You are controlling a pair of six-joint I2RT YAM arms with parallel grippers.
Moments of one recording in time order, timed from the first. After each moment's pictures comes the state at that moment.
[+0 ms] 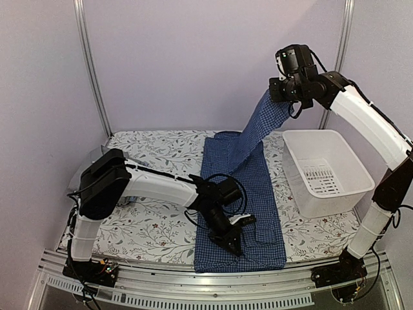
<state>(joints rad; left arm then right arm) -1.12 2.19 1.49 -0.54 0.82 -0.42 0.63 1.71 1.97 -0.74 0.57 0.19</state>
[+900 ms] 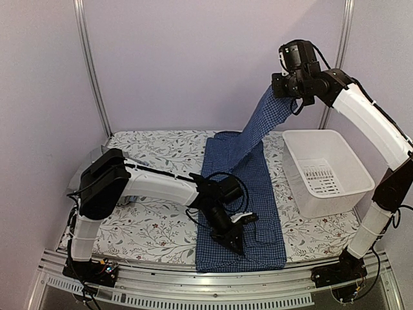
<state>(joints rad) -1.12 2.19 1.51 -0.54 0.83 -0.42 0.63 1.71 2.01 -0.74 0.62 0.17</state>
